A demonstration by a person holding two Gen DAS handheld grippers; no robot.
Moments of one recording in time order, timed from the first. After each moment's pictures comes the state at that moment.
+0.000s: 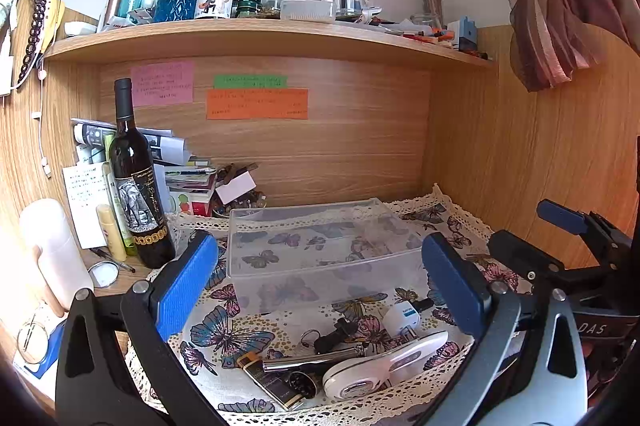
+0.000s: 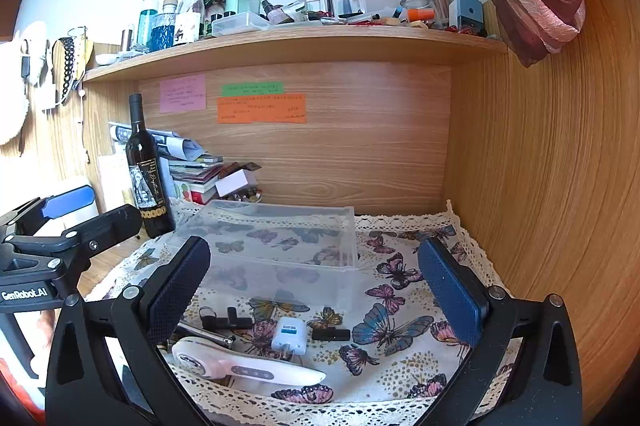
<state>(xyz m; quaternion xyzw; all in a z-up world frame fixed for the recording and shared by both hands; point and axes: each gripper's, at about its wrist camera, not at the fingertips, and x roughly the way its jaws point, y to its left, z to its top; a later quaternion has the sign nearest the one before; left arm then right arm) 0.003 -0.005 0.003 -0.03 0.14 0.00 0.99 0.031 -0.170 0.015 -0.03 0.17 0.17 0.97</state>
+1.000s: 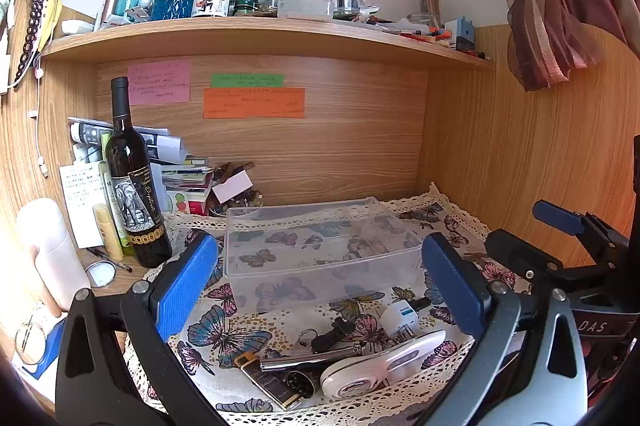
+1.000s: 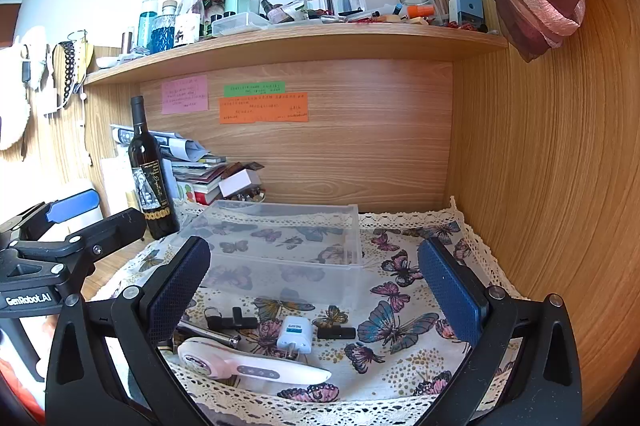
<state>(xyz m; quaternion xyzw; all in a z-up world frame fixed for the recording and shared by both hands) 0.000 -0.006 0.002 -0.03 0.14 -0.01 0.99 0.031 -0.168 0.014 -0.03 0.17 0.17 0.97</state>
